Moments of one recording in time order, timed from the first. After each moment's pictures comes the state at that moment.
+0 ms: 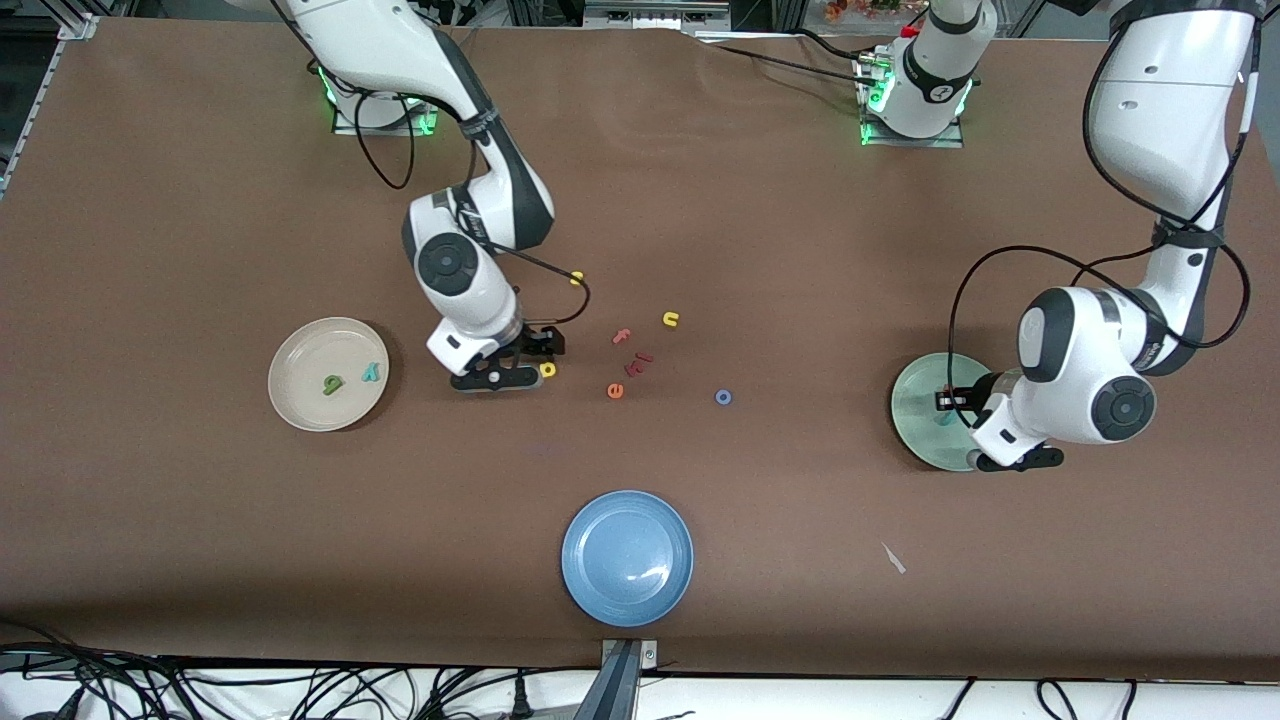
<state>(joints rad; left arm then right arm) 0.05 0.66 -0.08 -1.66 -0.02 2.01 -0.11 0.79 0.61 -0.26 -1.83 0.27 2.44 0.33</state>
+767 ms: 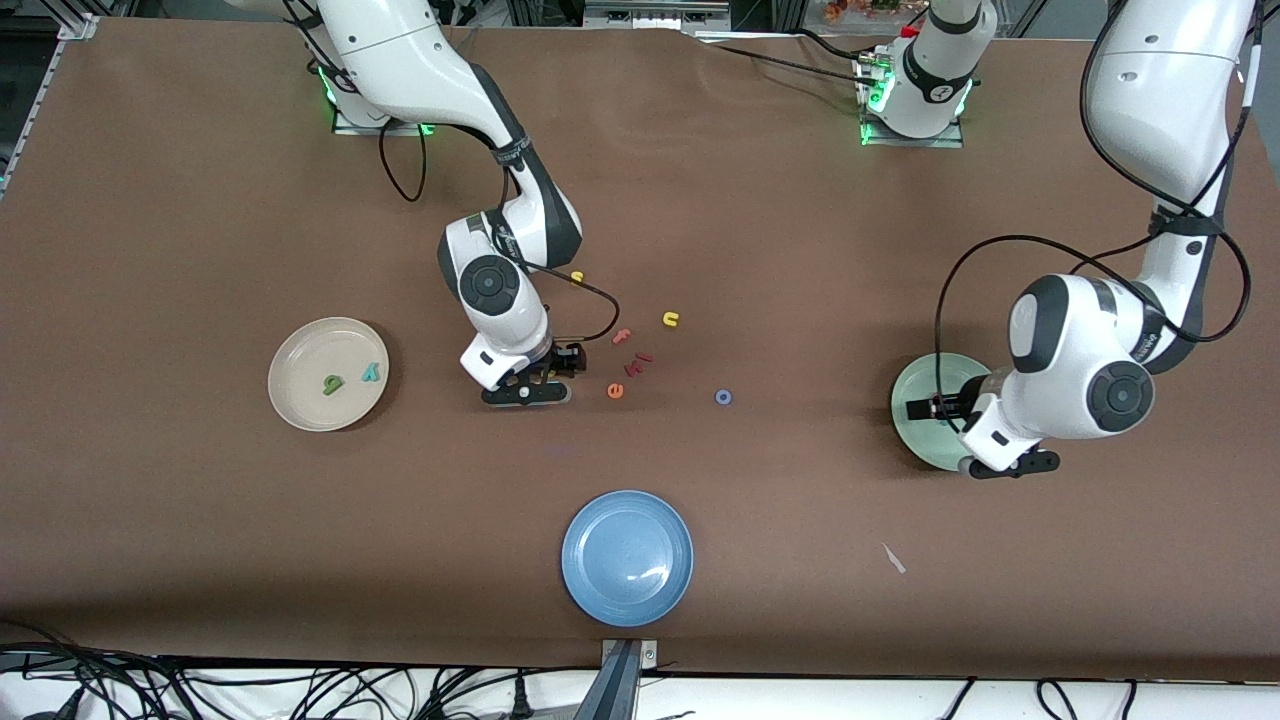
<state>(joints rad) 0.05 0.59 -0.18 -1.62 -0.02 2.02 -0.27 0.80 0.72 -0.24 -1.73 0.27 2.44 0.35</state>
